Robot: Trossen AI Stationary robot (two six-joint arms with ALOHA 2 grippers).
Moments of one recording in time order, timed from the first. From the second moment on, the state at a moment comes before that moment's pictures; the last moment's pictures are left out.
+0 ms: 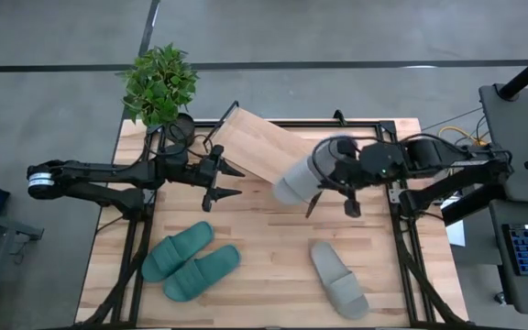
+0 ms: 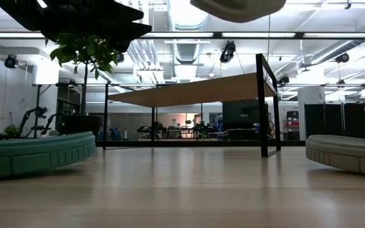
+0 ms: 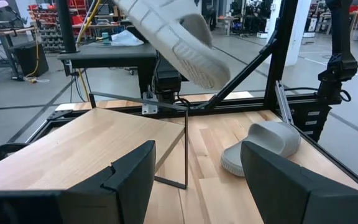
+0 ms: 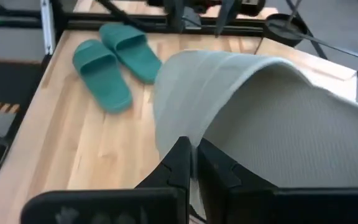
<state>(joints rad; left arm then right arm) 0.20 1.02 0.56 0.39 0.33 0.06 0.13 1.17 1.38 -0.83 0.13 0.04</state>
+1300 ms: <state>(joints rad) 0.20 1.02 0.56 0.37 0.32 0.06 -0.31 1.47 1.38 -0.86 -0.58 0.00</state>
